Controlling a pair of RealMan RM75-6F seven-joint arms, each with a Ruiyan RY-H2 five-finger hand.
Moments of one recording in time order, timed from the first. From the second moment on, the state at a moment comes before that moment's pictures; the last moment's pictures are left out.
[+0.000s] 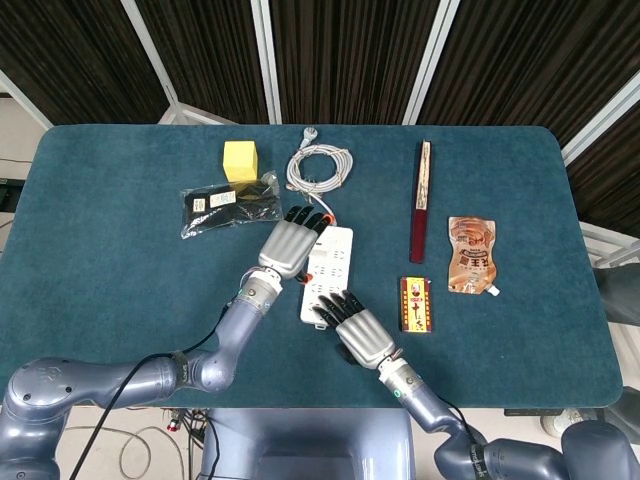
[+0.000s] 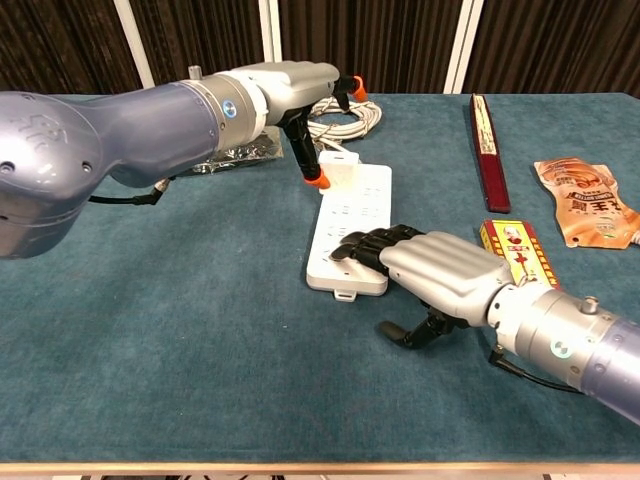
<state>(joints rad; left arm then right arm) -1.11 -1.79 -0.38 -1.32 0.74 0.89 0.71 0.59 -1.81 0.09 -1.32 -1.46 0.95 -0.31</state>
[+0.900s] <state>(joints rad) -1.21 -1.90 -0.34 -1.13 0.63 0.86 0.77 0.60 -1.80 0.06 -1.30 -1.47 0.98 -0.29</state>
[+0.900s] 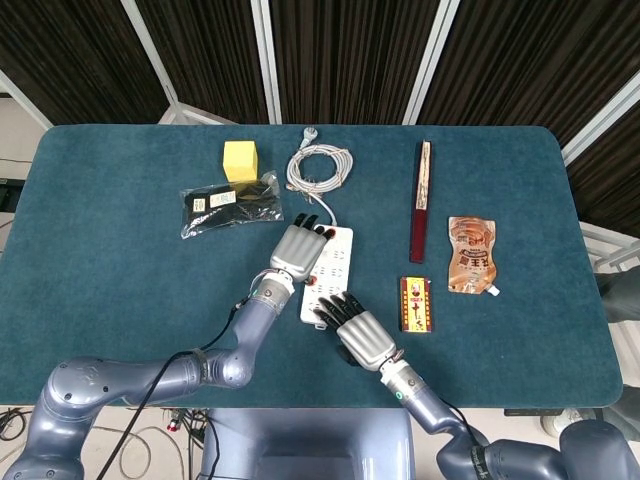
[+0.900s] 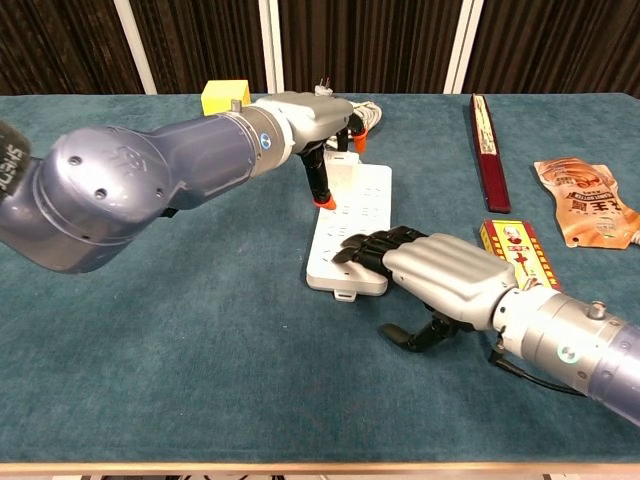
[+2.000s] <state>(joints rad) -1.27 -2.04 -0.34 -0.87 0.63 0.79 0.74 0.60 -1.79 0.05 -1.28 -1.46 1.00 -0.29</state>
